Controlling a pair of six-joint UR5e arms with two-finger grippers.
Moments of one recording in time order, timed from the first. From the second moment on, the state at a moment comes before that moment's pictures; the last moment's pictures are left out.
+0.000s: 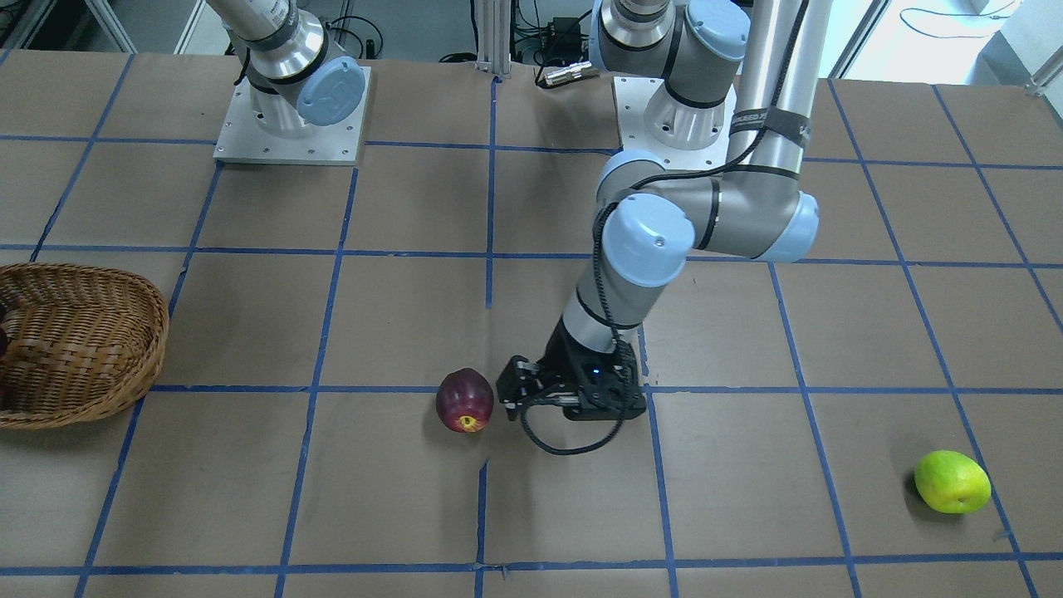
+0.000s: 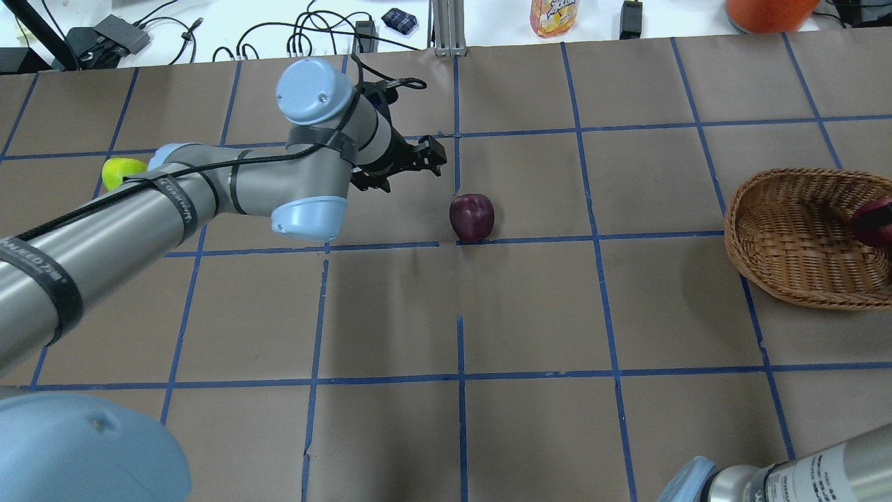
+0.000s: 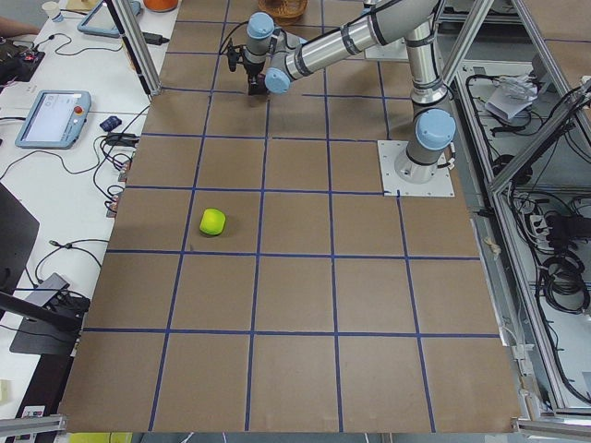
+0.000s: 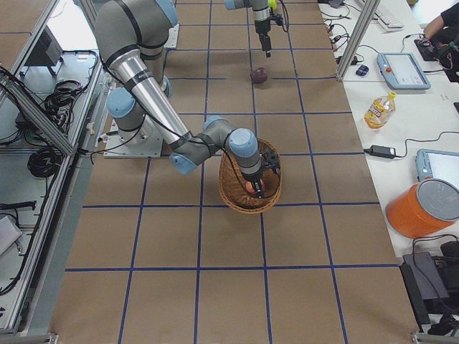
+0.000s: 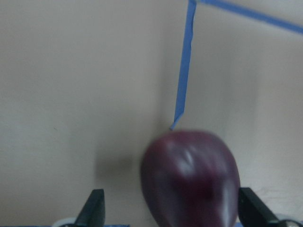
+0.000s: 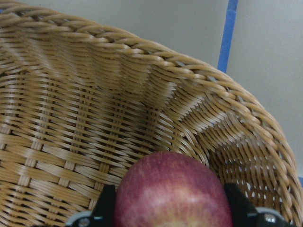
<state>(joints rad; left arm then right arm) -1.70 -2.00 -1.75 -0.70 1.35 -0.30 0.74 -1.23 1.90 -2.41 -1.39 -1.05</state>
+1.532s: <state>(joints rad) -1.04 -2.24 -1.33 -1.08 1.59 0.87 1.63 -1.34 1.80 -2.21 -1.54 0.12</state>
